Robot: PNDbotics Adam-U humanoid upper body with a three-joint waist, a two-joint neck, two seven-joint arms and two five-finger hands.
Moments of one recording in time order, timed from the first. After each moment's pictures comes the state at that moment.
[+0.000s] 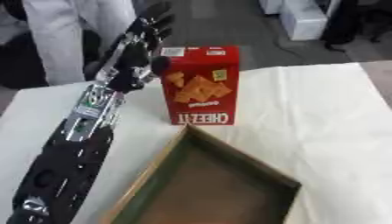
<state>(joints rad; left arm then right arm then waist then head) -0.88 0.38 0.01 -1.25 0.30 -0.42 -0.33 -0.53 -0.38 -0.09 -1.99 0.21 -0.54 0.02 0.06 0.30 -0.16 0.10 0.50</state>
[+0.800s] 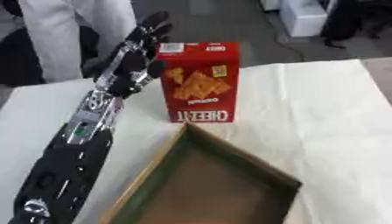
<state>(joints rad) -0.88 0.38 0.02 -1.21 0.29 -0.43 -0.36 -0.53 -0.38 -0.08 -1.99 0.19 -0.54 0.03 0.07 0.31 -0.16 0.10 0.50</state>
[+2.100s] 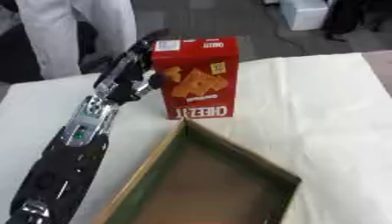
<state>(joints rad) -0.86 0.39 0.03 -1.14 0.21 -0.41 -0.38 -0.53 -0.38 -0.08 -1.99 0.18 -0.54 0.04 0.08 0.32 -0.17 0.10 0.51</state>
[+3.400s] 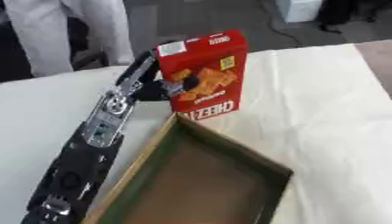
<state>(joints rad) -0.89 0.32 -0.02 -1.21 -0.29 -0.28 -0.09 -0.54 -0.38 -0.08 -1.99 0.18 -0.55 0.05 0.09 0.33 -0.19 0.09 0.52</state>
